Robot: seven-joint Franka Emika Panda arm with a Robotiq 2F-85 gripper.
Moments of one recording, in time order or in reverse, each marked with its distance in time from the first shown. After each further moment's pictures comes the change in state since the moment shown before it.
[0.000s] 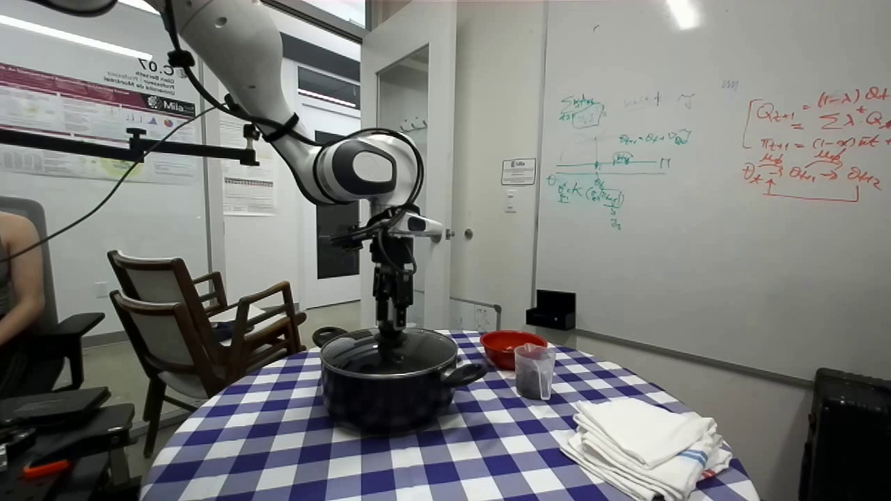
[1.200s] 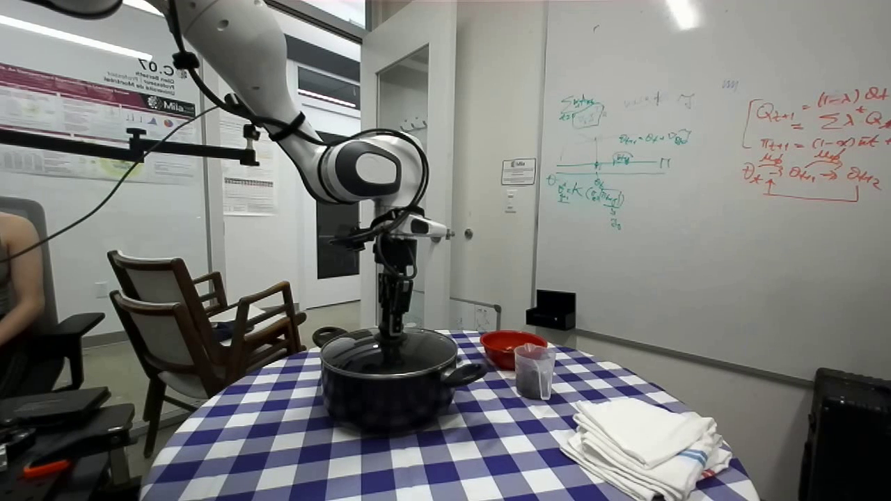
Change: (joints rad) arm -0.018 0.012 0.004 0.017 0.049 -0.012 0.000
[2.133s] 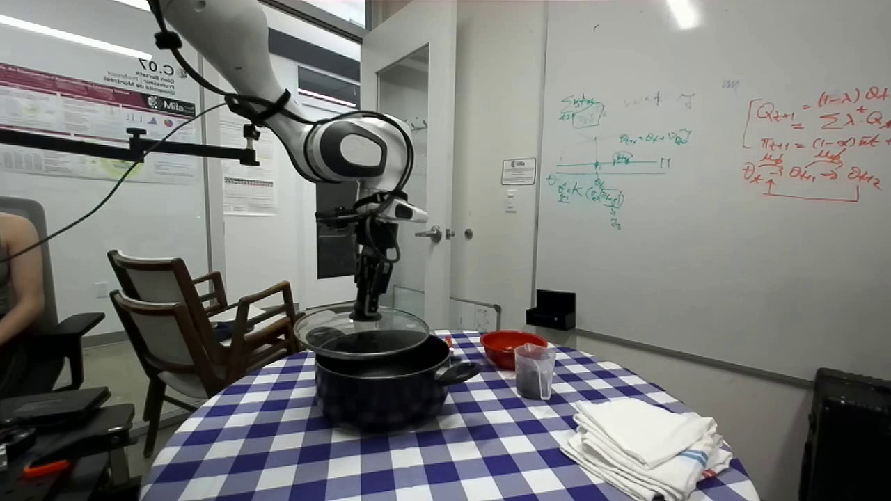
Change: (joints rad) arm -0.007 -0.095 0.064 -0.043 0.084 -0.098 -0.114
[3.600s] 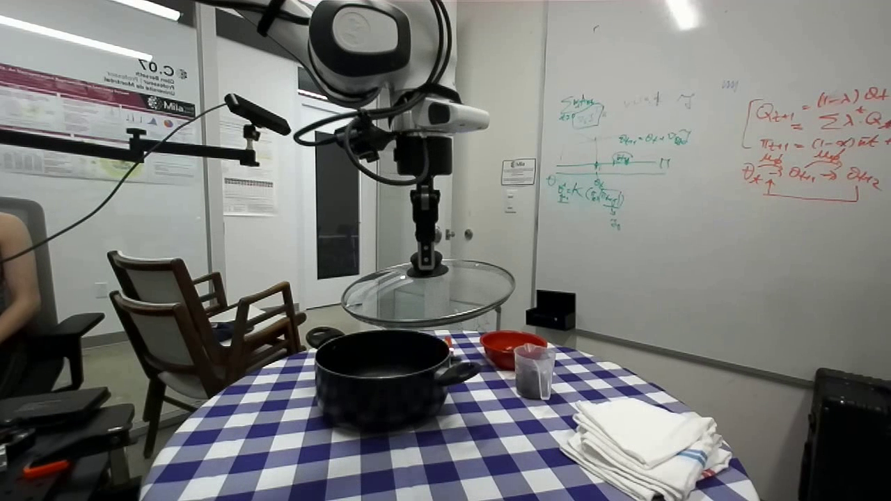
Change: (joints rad) arm -0.197 -0.198 -0.164 -0.012 0.069 -0.003 0.124
